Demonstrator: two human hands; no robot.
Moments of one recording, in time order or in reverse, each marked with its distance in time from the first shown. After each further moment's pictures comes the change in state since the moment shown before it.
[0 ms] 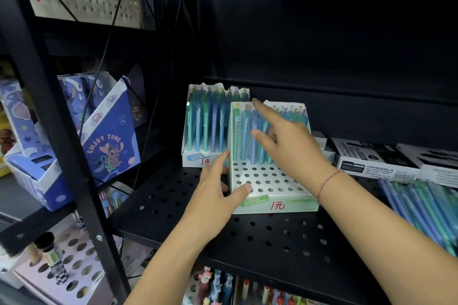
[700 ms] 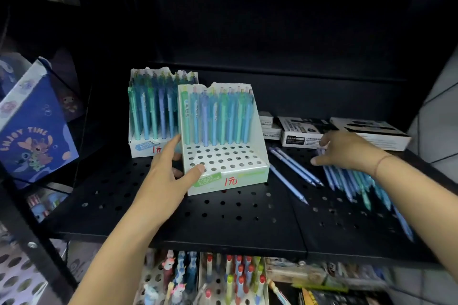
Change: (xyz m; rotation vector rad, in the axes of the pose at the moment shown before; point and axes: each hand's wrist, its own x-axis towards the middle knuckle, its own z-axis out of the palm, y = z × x) left_hand 0.005 -0.004 0.001 0.027 -0.005 -0.001; right_hand -0.087 0.125 -0.088 -0.332 -0.393 0.756
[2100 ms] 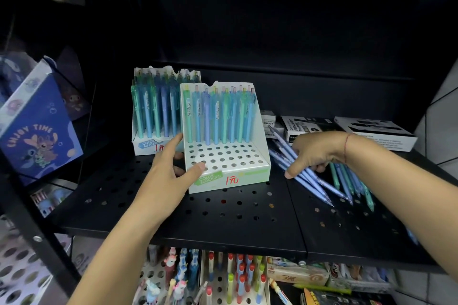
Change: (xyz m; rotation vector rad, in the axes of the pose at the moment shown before) left_hand 0.000 -0.003 0.000 -0.042 0.007 0.006; right_hand 0.010 -0.052 0.001 -0.008 -0.445 -0.164
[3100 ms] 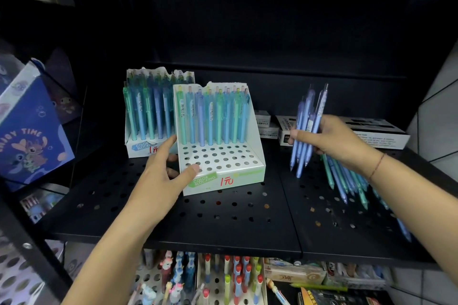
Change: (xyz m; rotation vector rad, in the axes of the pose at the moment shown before) left_hand -0.002 0.005 0.000 0.017 0.003 -0.018; right_hand -0.026 0.027 0.011 0.747 0.568 -0.402
